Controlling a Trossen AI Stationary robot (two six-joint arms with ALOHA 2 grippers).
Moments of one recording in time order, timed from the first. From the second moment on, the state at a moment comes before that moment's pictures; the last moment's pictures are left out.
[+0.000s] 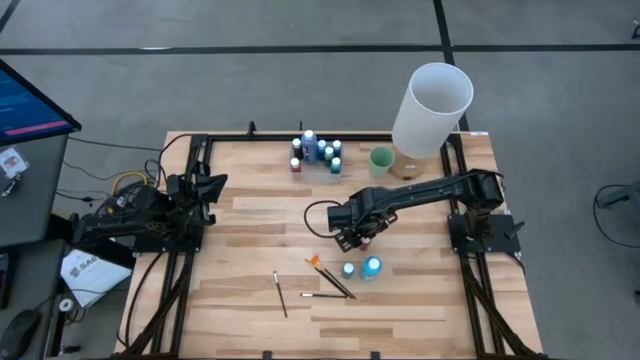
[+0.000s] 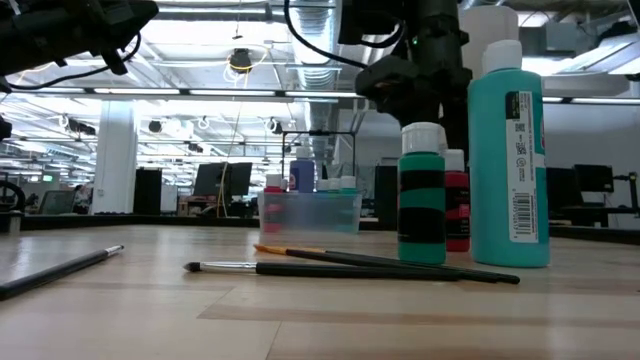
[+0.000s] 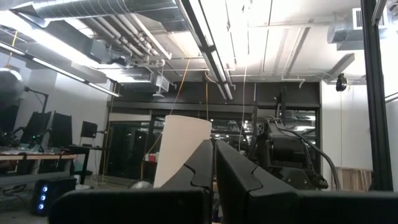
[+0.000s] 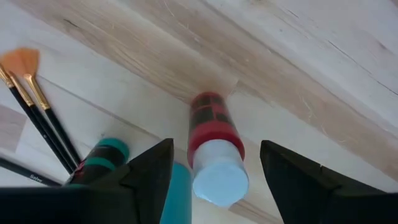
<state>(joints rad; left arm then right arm) 0.13 0.00 0.01 0.55 -0.18 -0.01 0.08 1.90 1.50 -1.19 -0.02 1.08</state>
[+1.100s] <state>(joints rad) 0.13 0.00 0.01 0.56 -0.18 -0.01 0.06 1.89 1.51 -1.20 -0.03 1.06</state>
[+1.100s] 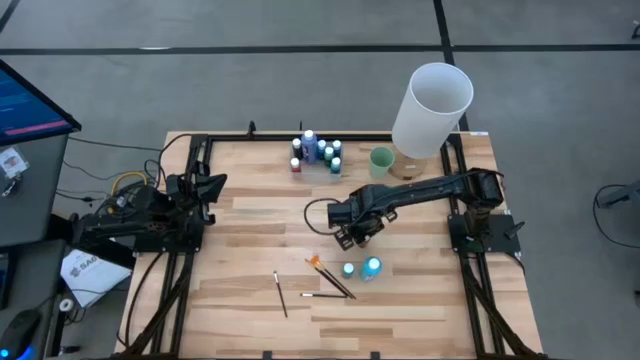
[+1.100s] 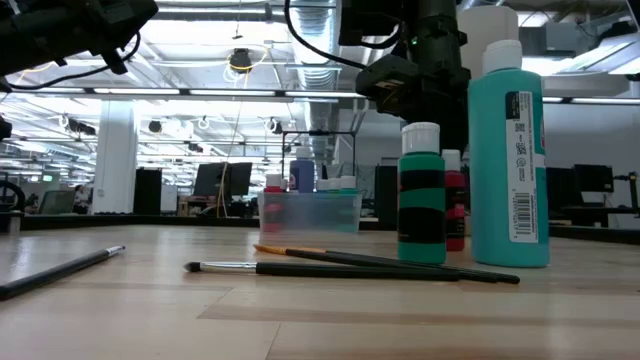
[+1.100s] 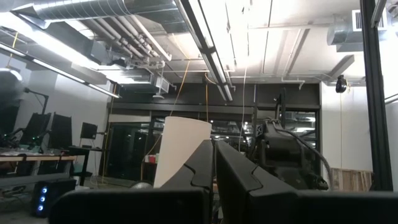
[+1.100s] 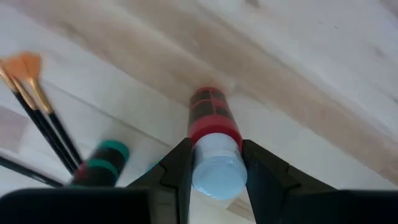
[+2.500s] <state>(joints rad) 0.13 0.00 0.01 0.57 -0.18 -0.01 -0.37 2.27 2.31 -1.32 0.05 0.69</state>
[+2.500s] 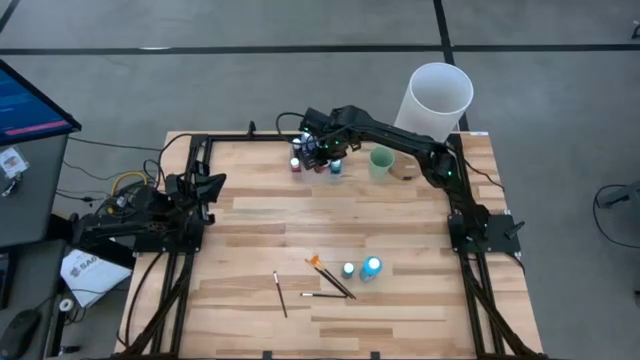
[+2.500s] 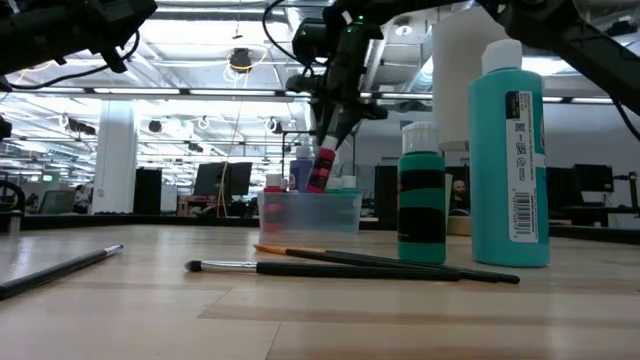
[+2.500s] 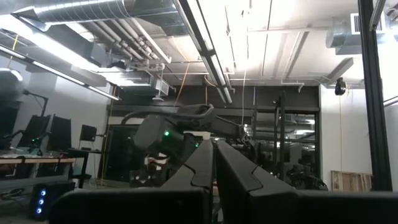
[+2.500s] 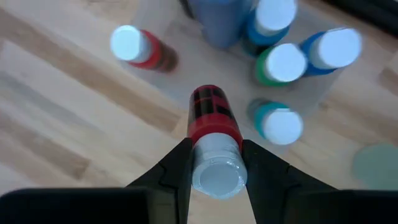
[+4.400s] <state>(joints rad) 0.13 0.00 0.01 0.57 -0.18 -0.01 -0.38 2.30 2.31 -1.36 0.02 0.65</state>
